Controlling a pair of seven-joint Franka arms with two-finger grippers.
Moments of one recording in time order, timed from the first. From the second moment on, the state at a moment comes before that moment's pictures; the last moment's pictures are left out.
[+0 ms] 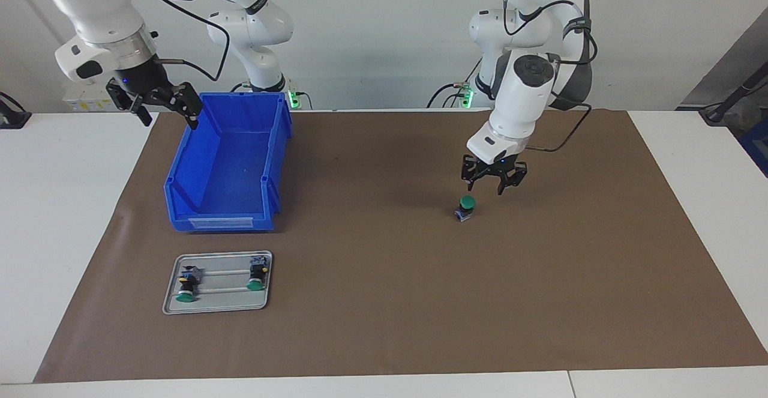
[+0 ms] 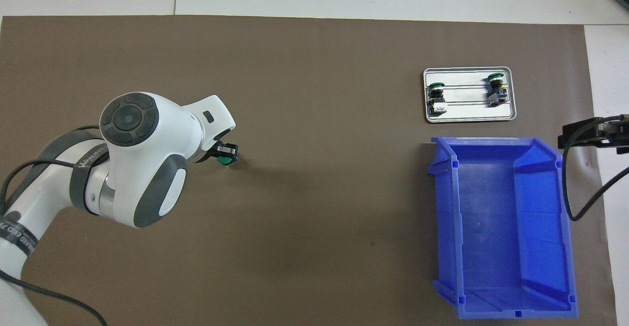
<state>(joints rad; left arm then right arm) -0.18 0.04 -0.15 -2.01 0.01 2.14 -0.11 0.10 -0.07 -0.14 -1.65 -0.03 1.58 0.06</state>
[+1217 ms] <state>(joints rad) -0.09 0.01 0.02 -1.50 0.01 1.52 0.19 0.67 0.31 -0.11 -1.53 0.01 2.05 0.64</state>
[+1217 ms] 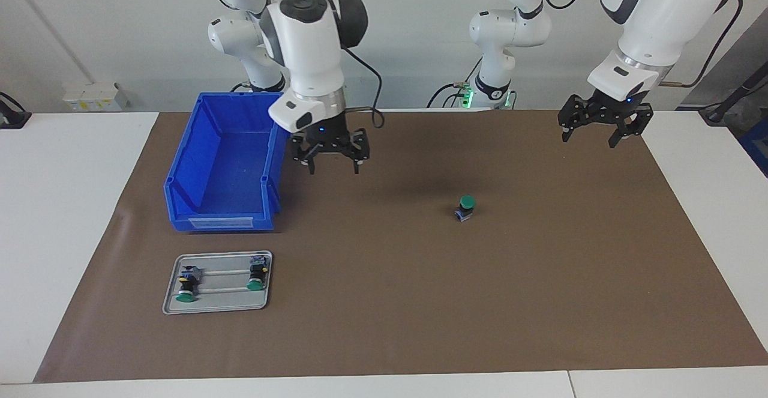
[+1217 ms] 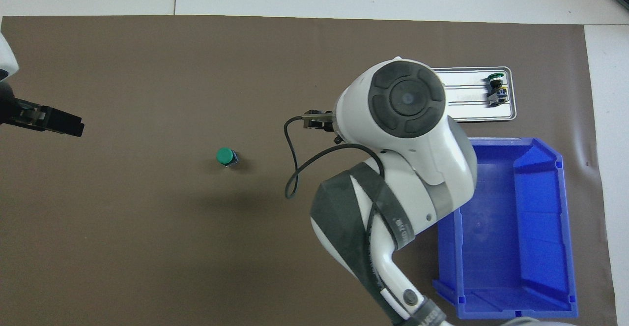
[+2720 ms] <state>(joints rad) -0.06 0.00 0.02 -1.55 0.01 1.52 0.21 0.91 0.71 -0.11 -1.33 -0.10 2.43 0.64</state>
